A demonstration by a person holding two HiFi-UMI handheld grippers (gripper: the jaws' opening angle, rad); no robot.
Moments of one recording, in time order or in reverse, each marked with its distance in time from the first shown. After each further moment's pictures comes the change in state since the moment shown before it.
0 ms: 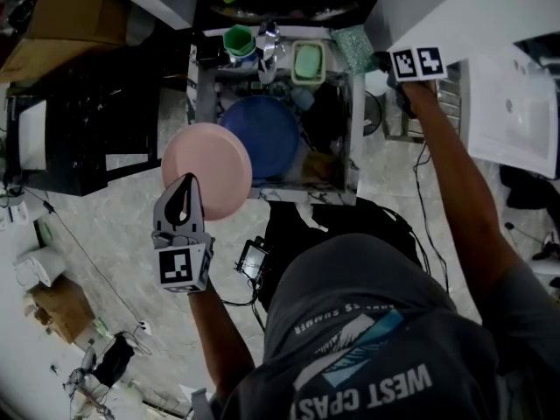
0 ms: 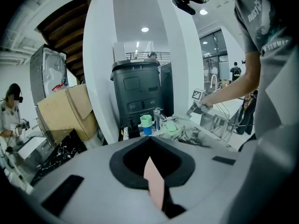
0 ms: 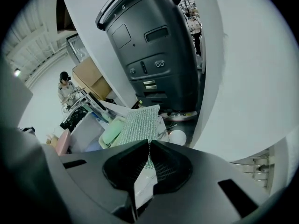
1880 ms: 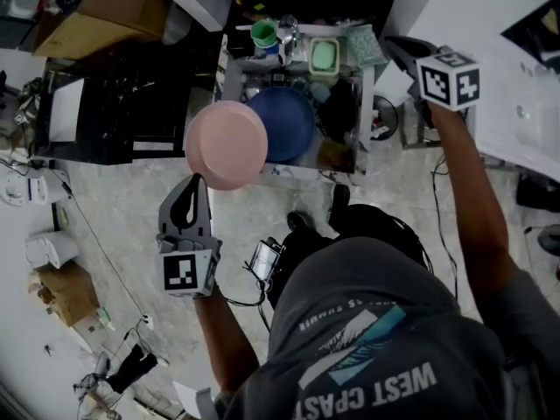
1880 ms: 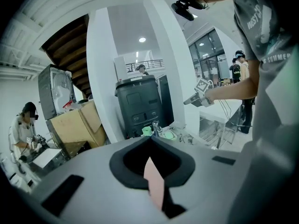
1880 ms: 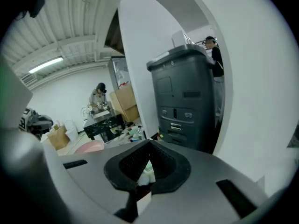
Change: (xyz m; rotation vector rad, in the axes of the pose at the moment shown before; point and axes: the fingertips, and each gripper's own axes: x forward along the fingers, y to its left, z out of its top) left arm -0.104 -0.035 0.035 0.059 -0.099 0.081; right arm -0.159 0.126 0.050 -0.295 -0.392 0.126
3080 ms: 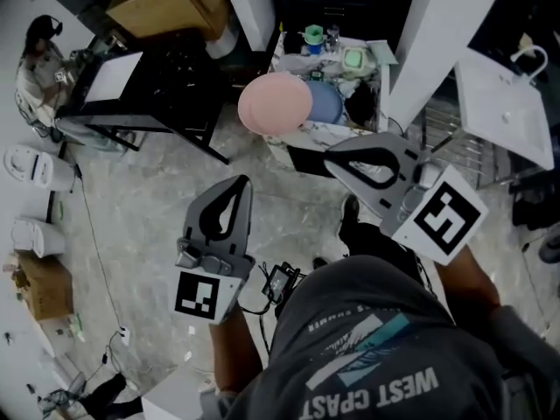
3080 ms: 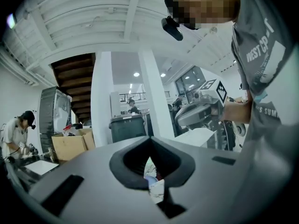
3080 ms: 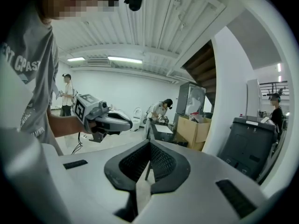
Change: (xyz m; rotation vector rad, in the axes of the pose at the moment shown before) left arm -0.296 -0.065 0.024 0.008 -0.398 -0.135; right arm -0.259 0.534 -0.019 -0.604 -0.244 0.453
